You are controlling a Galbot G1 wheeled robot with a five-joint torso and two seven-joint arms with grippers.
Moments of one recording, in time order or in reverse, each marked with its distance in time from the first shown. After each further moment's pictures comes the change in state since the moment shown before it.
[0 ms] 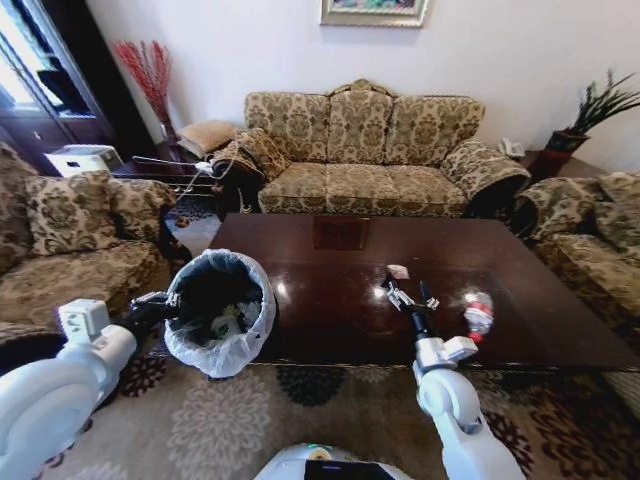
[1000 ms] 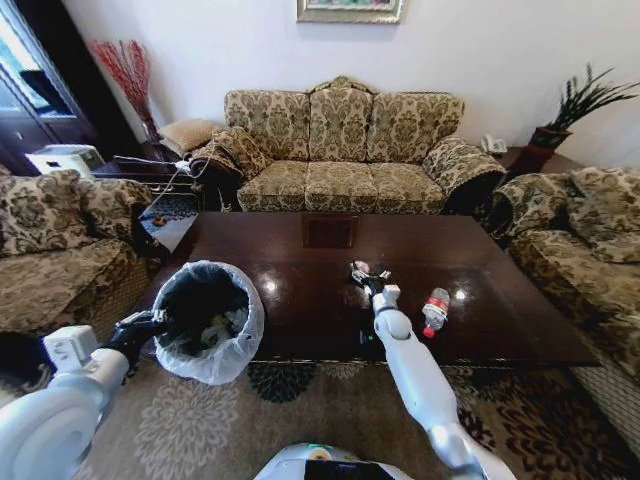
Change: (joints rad) left arm 0.024 -0.167 0.004 0.000 0.059 -0.025 -0.008; right arm 0.596 0.124 -0.173 -0.779 -0.243 -0.017 -0.091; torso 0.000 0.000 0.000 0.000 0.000
